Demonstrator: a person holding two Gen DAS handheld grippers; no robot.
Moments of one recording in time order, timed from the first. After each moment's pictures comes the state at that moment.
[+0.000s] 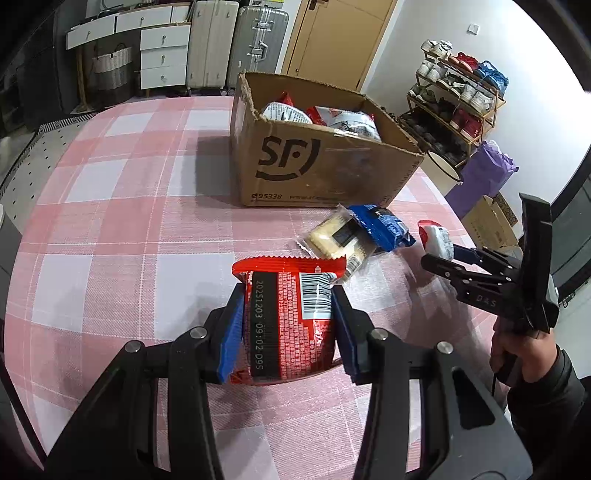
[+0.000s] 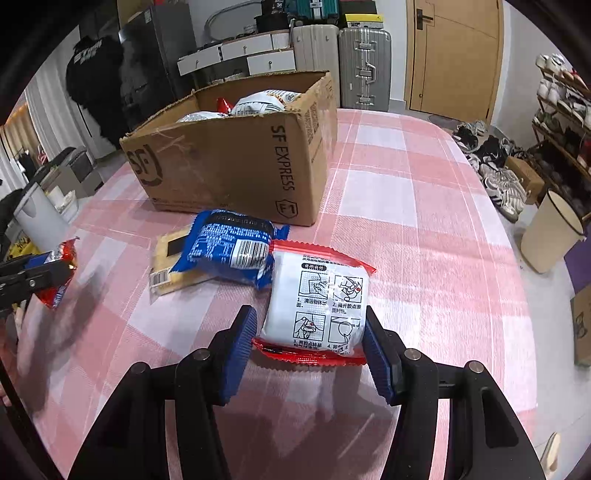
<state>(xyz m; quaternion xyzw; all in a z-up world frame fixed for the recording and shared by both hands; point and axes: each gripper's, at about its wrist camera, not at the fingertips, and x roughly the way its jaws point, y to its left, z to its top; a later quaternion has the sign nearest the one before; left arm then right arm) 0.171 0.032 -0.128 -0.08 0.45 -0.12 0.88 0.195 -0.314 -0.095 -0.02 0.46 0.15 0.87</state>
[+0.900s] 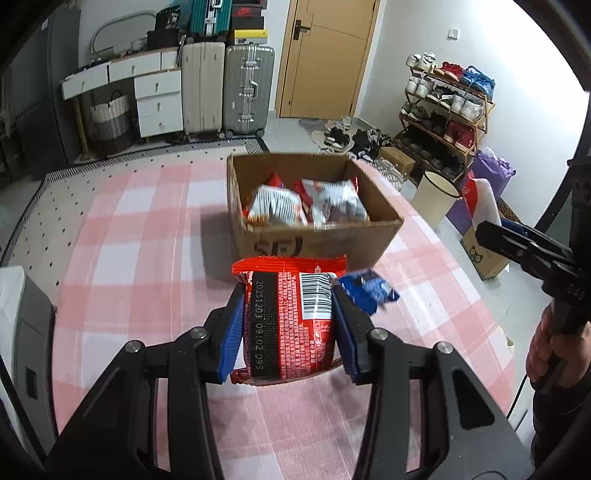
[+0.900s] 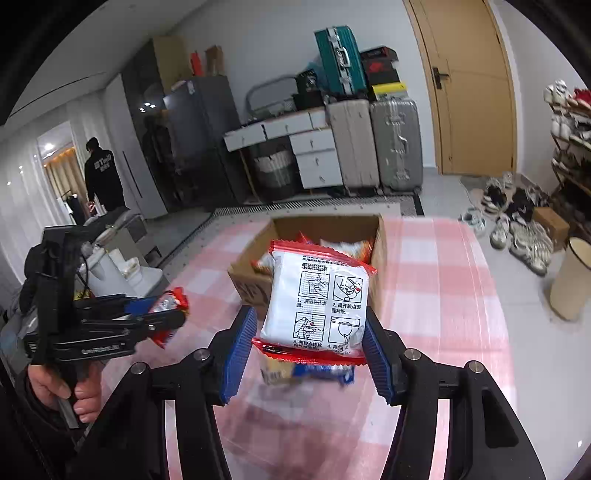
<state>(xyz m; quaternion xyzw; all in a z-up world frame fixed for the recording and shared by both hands) 0.187 0.026 -0.043 -0.04 0.39 -0.12 0.91 0.162 -0.292 0.058 0.03 0.32 0.24 0.91</state>
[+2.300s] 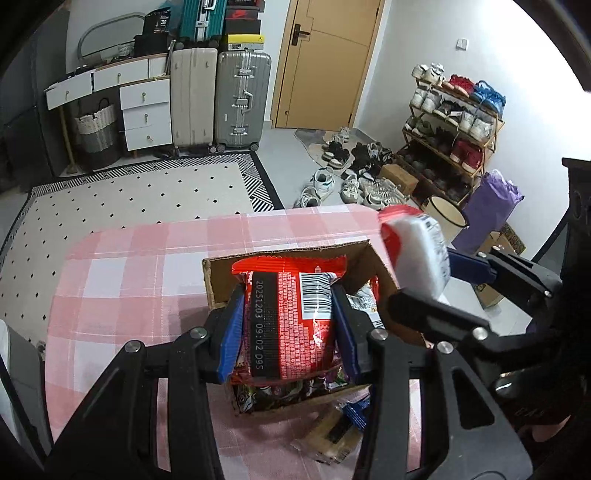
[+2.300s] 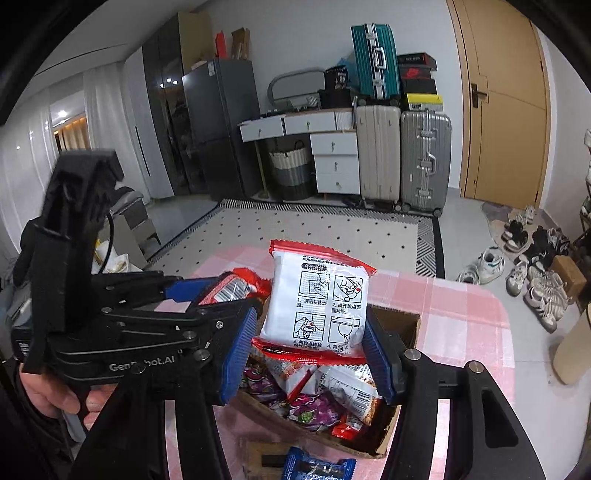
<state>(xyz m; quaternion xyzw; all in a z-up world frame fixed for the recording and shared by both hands) 0.370 0.003 -0.014 -0.04 0.39 -0.13 0.91 0.325 -0.212 0.079 -0.03 0.34 0.27 0.90</state>
